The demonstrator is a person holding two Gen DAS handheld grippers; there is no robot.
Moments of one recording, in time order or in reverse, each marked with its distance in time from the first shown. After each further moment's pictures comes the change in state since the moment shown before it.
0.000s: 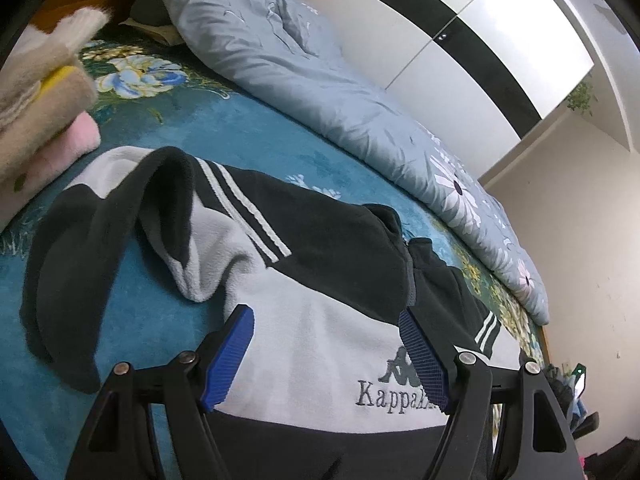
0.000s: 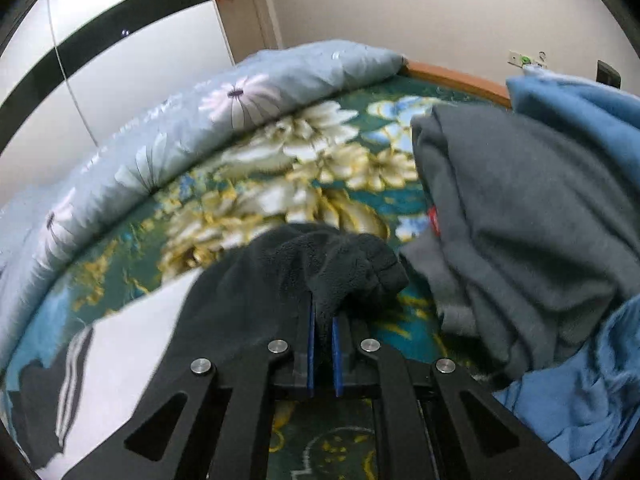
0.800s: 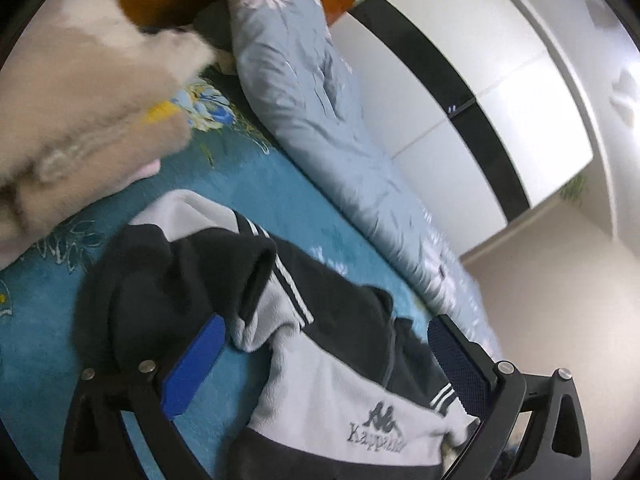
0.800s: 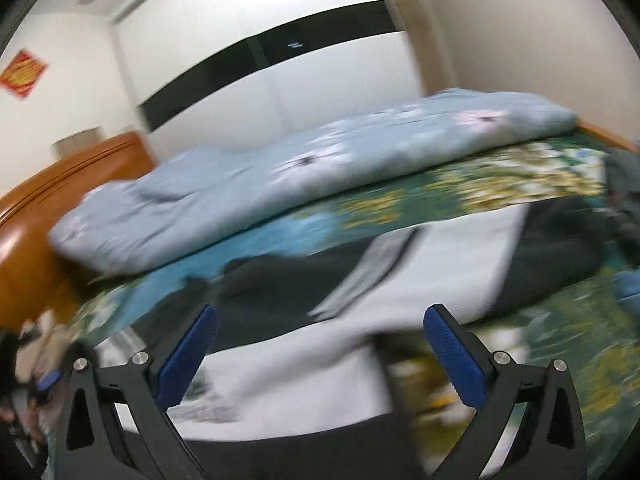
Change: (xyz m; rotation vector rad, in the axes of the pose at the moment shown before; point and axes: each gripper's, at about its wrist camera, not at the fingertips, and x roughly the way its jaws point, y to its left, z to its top) left arm -0.066 0.073 0.030 -0.237 -0.195 -0.127; right arm -0.165 0.183 -0.168 -0.284 -0.137 0.615
